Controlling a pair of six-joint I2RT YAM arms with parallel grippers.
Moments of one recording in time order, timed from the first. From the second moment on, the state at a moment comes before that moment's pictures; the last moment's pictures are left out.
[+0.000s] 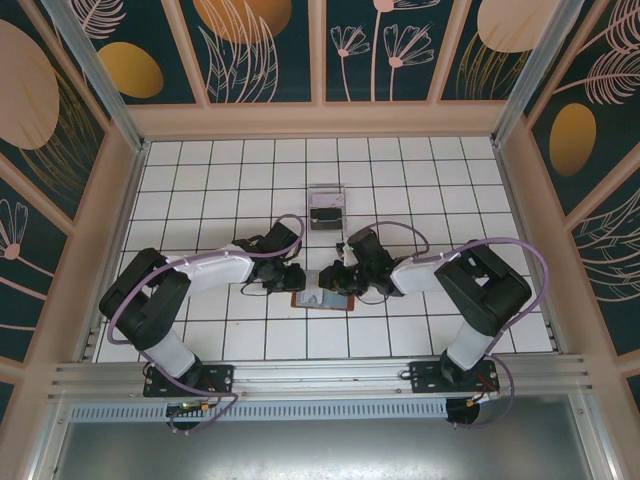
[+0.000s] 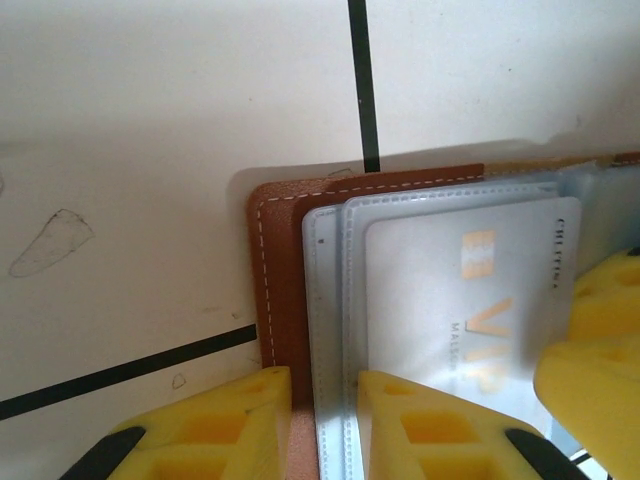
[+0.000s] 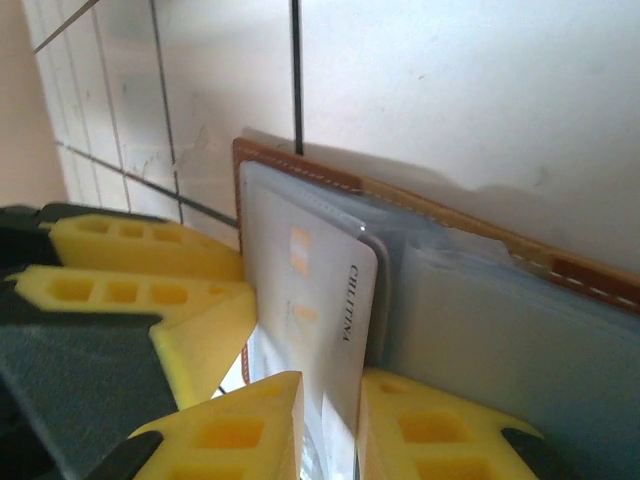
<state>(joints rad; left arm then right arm) -0.70 1.65 0.84 -0.40 0.23 -0.67 0.73 1.69 0.62 0.27 -0.57 0.94</state>
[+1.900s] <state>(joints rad) -0.70 1.65 0.85 -0.40 0.23 -0.67 0.61 1.44 0.51 0.12 -0.61 0.85</state>
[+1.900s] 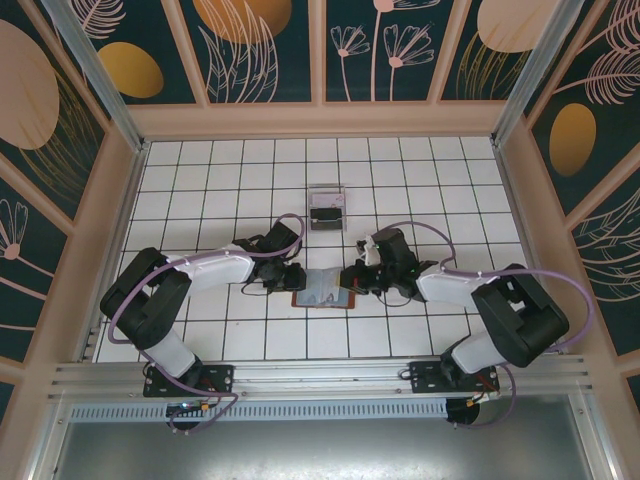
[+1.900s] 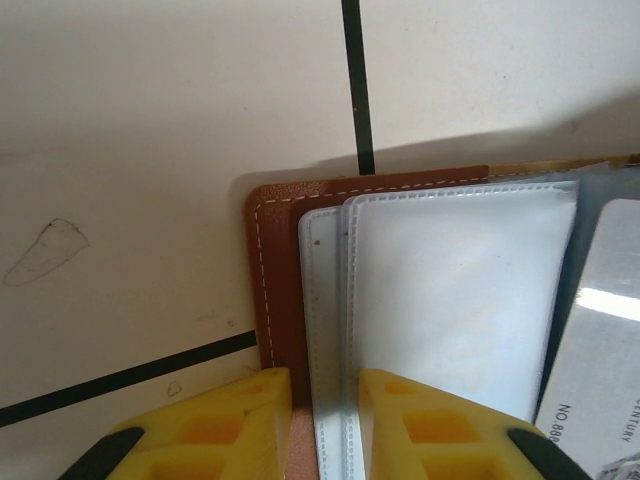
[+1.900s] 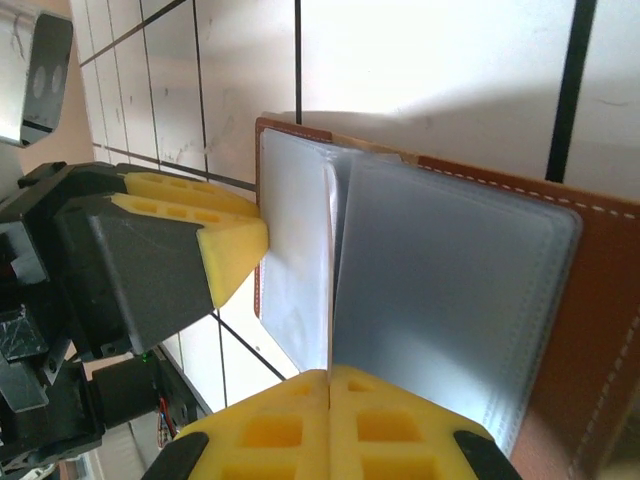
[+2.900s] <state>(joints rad) -0.71 1.60 0.87 -0.41 0.20 -0.67 0.61 1.44 0.96 -0.53 -0.21 0.11</state>
